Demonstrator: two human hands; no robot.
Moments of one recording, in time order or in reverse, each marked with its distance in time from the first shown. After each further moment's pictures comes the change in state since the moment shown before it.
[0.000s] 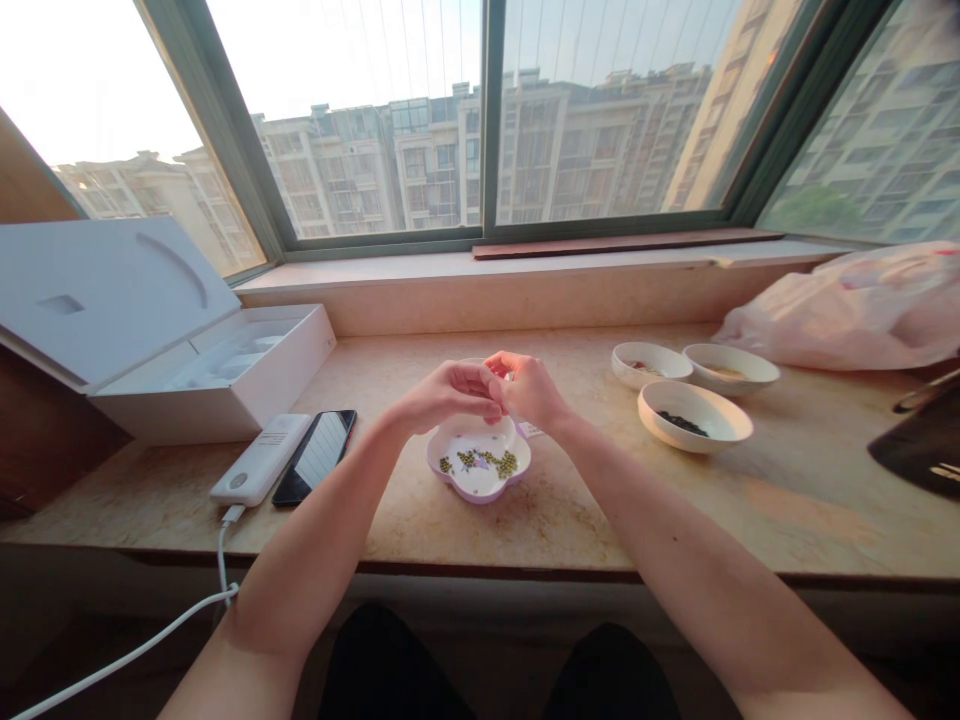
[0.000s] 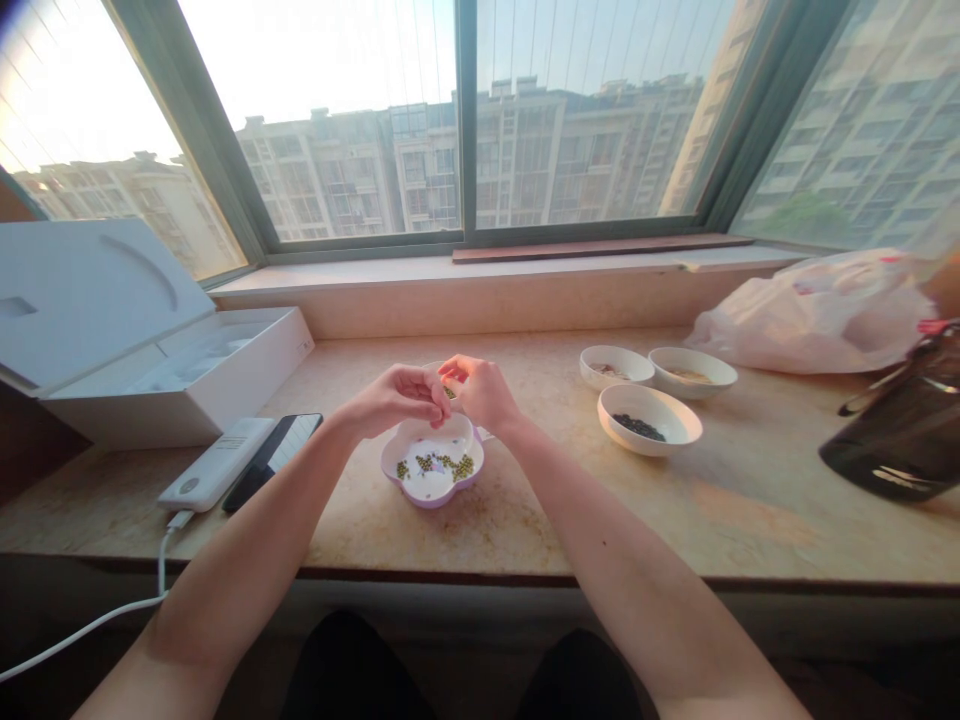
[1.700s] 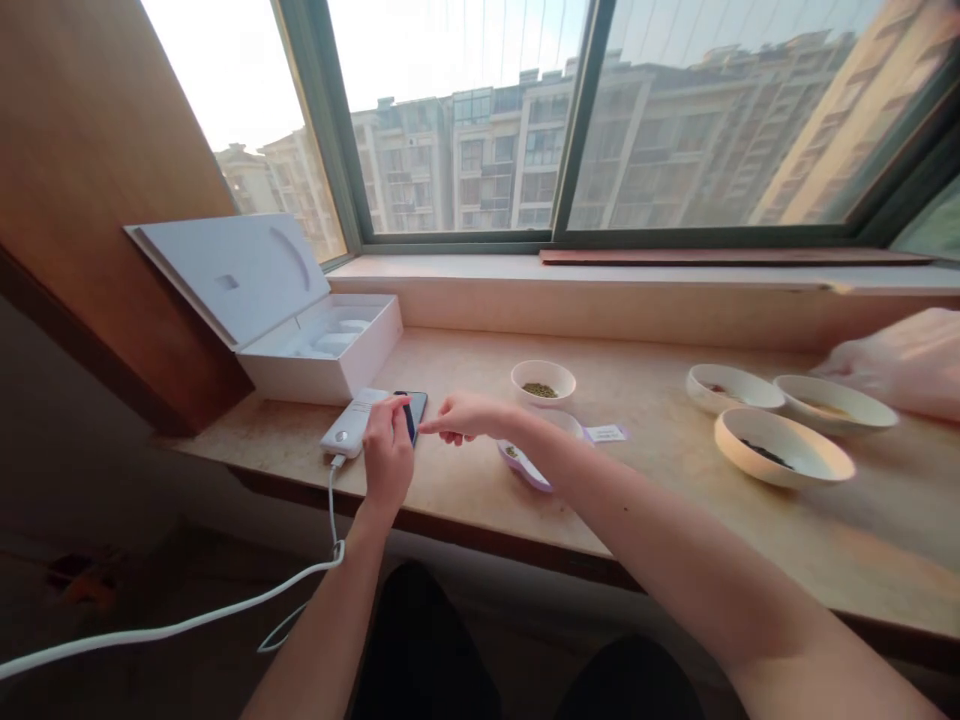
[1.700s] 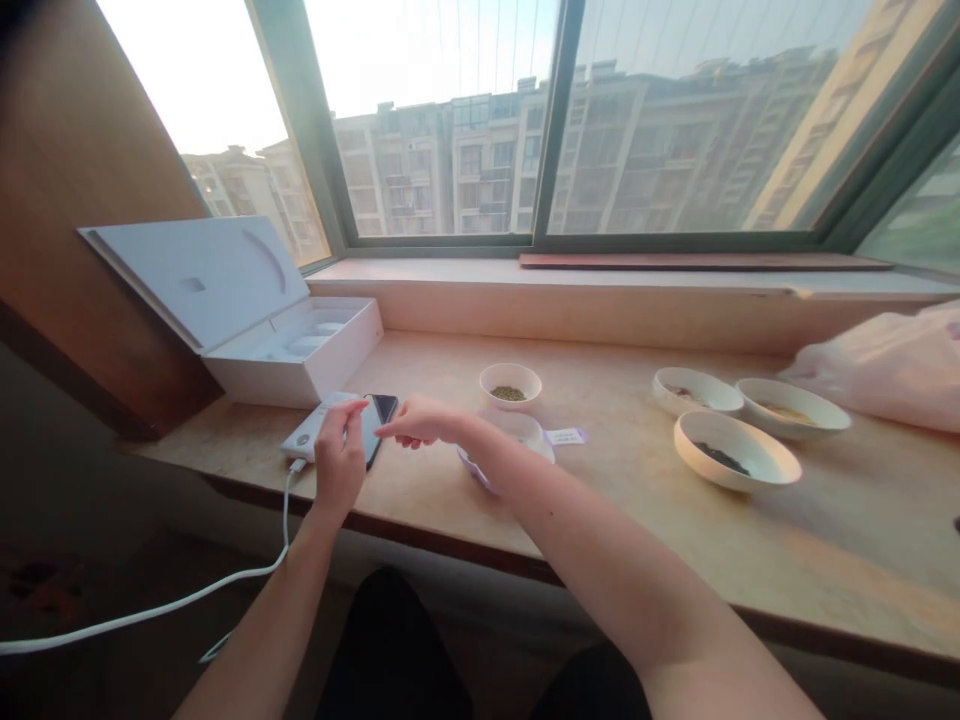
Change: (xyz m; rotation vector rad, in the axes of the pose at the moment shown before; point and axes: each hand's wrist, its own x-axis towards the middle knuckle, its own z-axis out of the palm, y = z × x) left_hand -0.153 -0.044 -0.003 0.920 1.357 0.165; right_hand 0.007 -0.098 0.120 -0.090 -0.914 0.275
